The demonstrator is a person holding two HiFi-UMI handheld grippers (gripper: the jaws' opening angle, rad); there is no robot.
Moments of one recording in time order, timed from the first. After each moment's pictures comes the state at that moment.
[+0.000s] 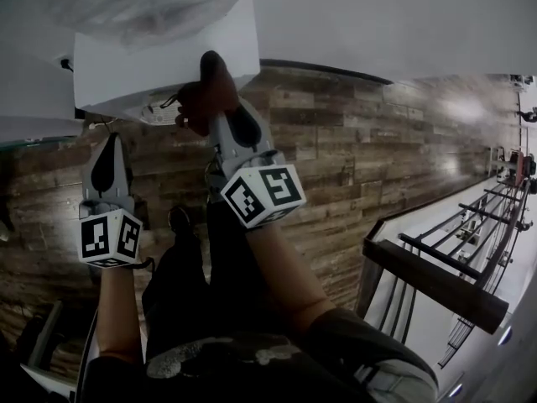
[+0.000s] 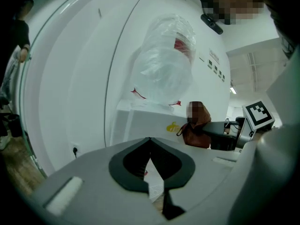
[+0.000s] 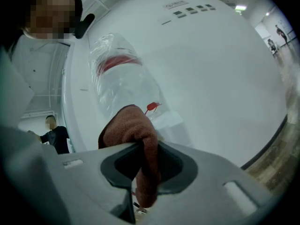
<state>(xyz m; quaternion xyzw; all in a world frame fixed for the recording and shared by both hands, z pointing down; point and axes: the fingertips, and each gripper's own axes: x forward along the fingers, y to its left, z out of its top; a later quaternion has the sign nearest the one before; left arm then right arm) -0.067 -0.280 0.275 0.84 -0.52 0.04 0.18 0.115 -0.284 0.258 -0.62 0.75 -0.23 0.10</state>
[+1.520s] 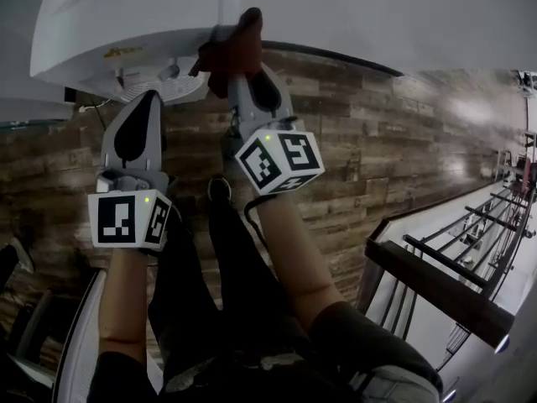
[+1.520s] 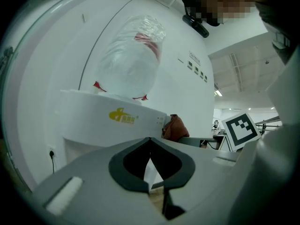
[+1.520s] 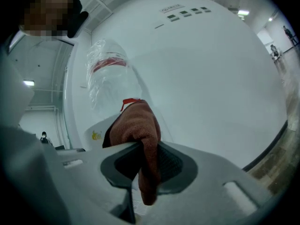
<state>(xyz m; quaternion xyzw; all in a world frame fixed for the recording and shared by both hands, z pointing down) 0.054 -0.255 0.285 0.88 -0.47 0.00 0.13 0.187 -0.279 0.317 -0.62 0.75 -0.20 0.09</state>
